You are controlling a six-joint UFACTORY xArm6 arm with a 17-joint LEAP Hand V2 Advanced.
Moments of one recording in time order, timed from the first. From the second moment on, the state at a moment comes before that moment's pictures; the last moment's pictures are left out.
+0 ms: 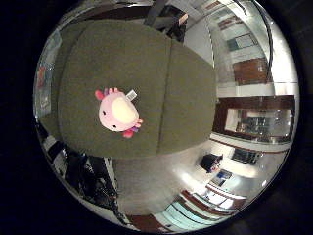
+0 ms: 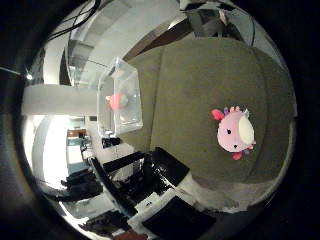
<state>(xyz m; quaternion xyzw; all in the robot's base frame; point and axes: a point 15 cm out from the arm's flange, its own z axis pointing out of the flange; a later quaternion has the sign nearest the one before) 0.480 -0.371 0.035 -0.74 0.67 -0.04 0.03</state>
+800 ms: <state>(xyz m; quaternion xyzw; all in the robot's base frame) 0.455 -0.403 -0.083 -0.70 0.71 0.01 0.02</state>
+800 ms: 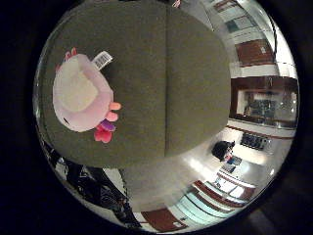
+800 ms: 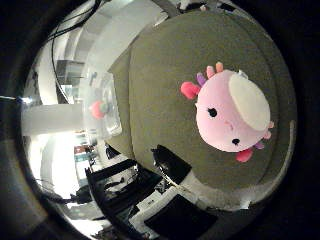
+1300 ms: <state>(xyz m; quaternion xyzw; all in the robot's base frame) 0.443 -0.406 -0.133 -0.68 0.73 0.03 0.00</state>
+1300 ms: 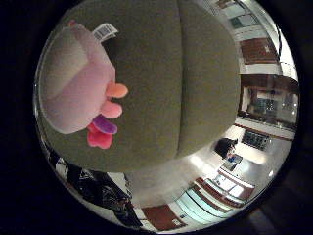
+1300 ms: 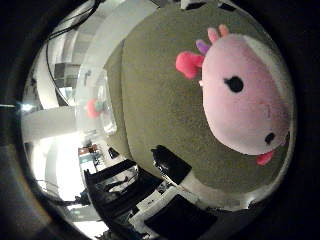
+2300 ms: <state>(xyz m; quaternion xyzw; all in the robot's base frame) 0.426 -0.406 -0.155 -0.66 0.74 0.04 -0.05</state>
